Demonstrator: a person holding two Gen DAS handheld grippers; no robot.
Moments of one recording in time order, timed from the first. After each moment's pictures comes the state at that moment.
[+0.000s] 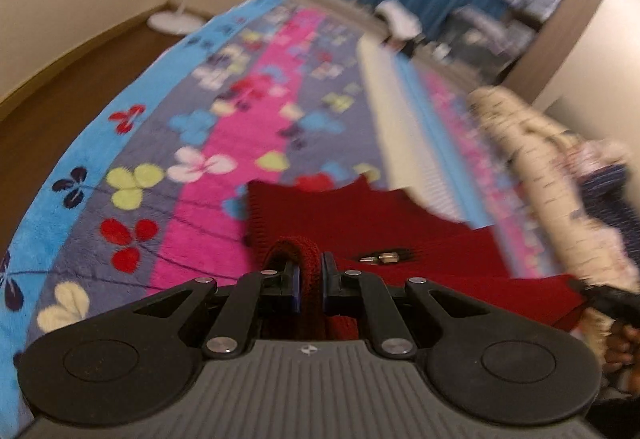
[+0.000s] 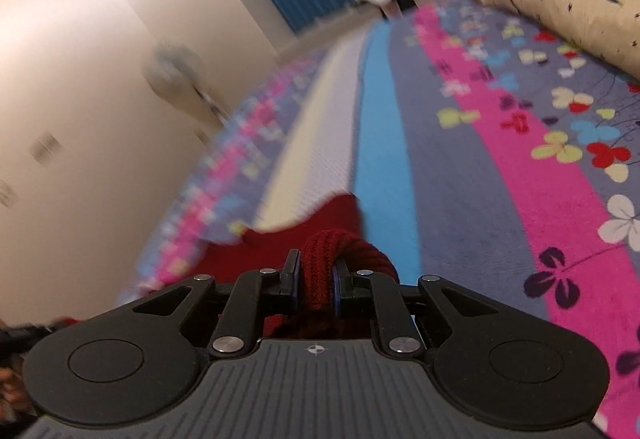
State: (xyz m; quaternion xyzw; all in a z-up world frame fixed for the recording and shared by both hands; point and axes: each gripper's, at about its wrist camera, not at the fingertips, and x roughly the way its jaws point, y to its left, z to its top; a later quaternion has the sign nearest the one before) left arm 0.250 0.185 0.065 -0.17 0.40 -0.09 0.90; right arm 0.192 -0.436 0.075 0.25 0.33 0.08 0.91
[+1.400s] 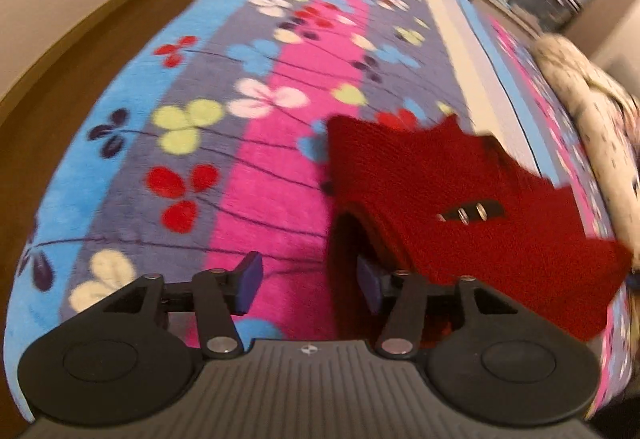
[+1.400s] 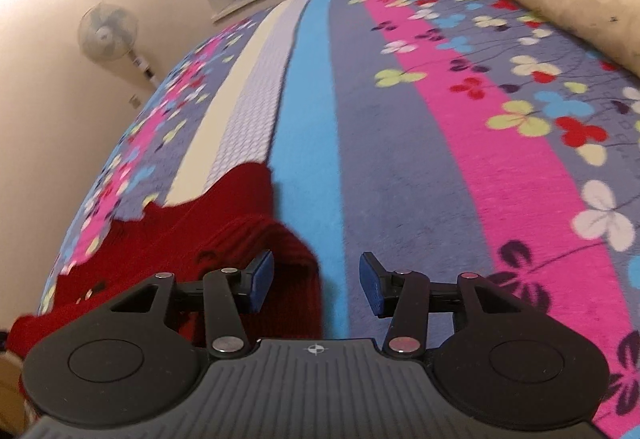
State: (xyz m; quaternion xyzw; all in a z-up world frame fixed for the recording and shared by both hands) left arm 0.269 0.199 0.021 -0.13 0.49 -0.05 0.86; right arm 0.208 -0.443 0.039 0.21 0.39 0.04 0.90
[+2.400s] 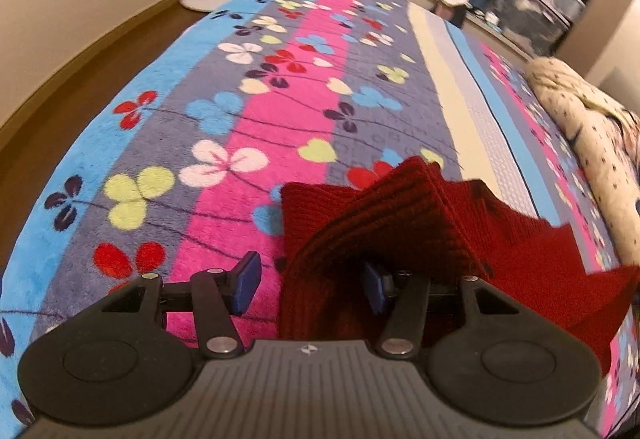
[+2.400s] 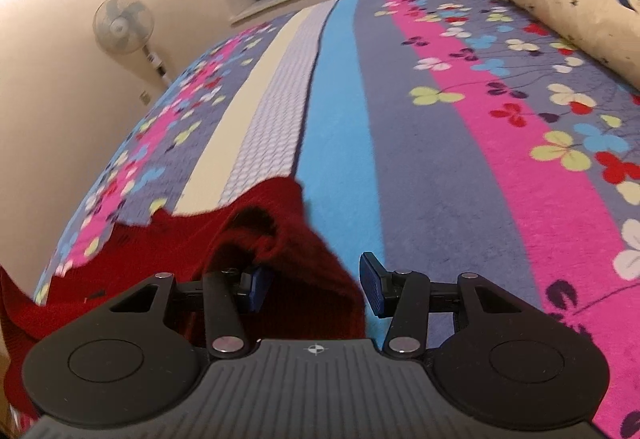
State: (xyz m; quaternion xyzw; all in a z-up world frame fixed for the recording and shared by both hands) left arm 0.316 0.169 0.027 -0.13 0.44 -0.03 0.89; right arm 0.236 -0.424 0.041 0.20 0.35 0.02 0.91
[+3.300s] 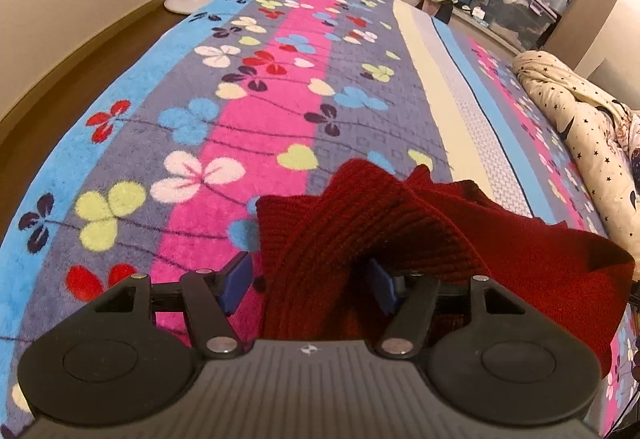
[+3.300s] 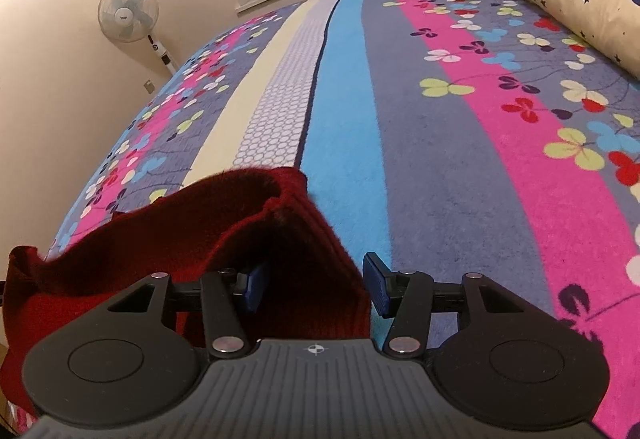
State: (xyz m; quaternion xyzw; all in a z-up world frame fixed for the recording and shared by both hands) left arm 0.333 0.156 0.020 -0.12 0.44 -0.06 0.89; right arm 0.248 -0.412 0.033 0.18 0.37 0.04 0.91
